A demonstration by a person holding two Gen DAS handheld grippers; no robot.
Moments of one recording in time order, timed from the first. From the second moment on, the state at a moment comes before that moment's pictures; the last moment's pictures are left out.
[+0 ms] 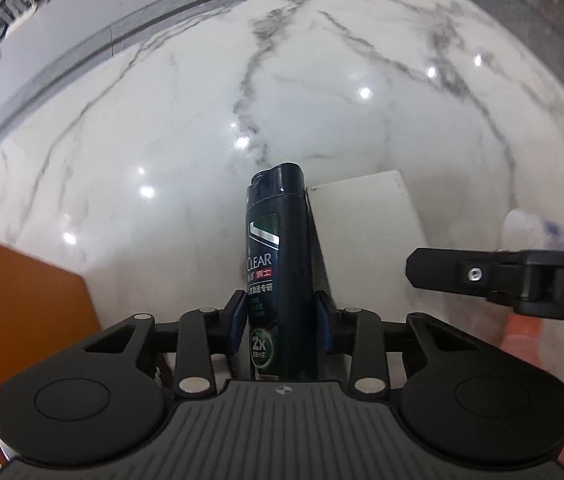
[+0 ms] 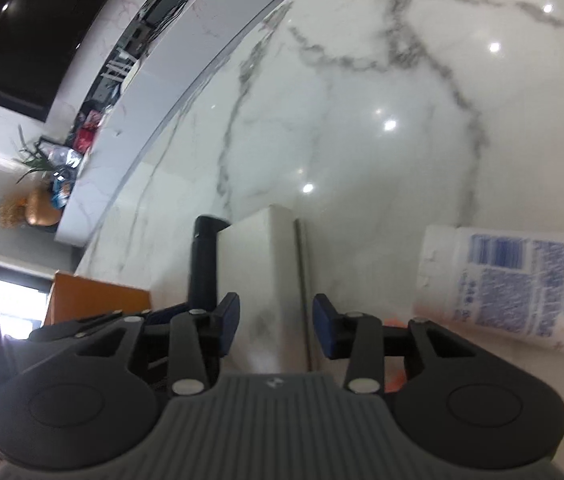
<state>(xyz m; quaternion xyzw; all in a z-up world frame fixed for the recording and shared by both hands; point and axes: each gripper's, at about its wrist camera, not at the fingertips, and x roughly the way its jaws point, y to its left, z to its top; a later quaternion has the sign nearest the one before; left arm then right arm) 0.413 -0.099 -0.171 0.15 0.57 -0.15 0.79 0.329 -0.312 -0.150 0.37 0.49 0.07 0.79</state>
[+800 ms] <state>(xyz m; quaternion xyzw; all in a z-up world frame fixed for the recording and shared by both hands) 0.380 -0.099 -0.171 0.11 0.55 -0.11 0.82 0.323 -0.306 -0.159 0.37 0.50 0.08 0.78</state>
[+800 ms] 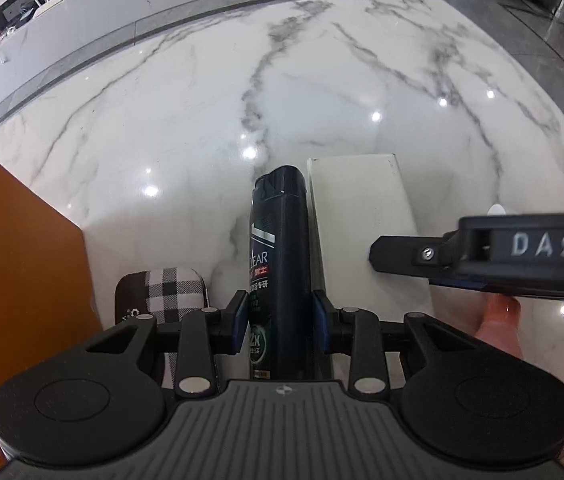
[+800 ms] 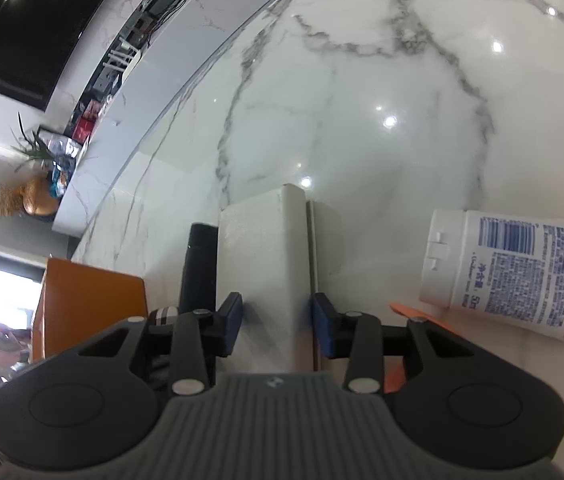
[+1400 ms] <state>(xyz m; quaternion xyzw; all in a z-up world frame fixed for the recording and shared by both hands) 0.376 -0.106 -0.169 0.13 0.55 -0.12 0.81 0.319 -0.289 -0.138 0.42 0.47 0.18 0.75</state>
